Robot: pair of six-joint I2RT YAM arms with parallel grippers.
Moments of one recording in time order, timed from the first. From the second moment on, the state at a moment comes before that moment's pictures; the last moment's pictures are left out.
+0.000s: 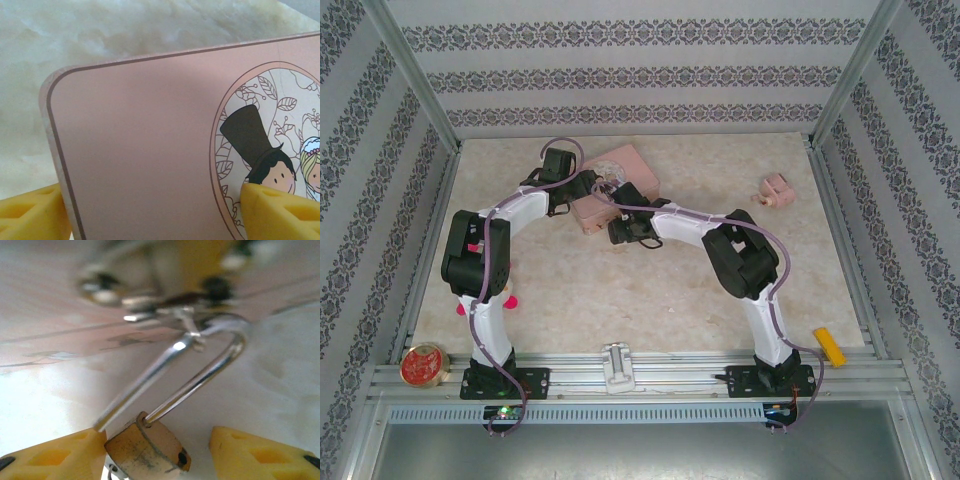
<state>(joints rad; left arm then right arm) -0.21 1.95 1.37 -0.22 -0.02 -0.55 0.68 2.16 1.53 -0.43 0.05 0.43</state>
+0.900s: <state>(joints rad) -0.20 1.95 1.37 -0.22 -0.01 -0.55 0.64 2.11 1.45 -0.40 0.04 0.47</state>
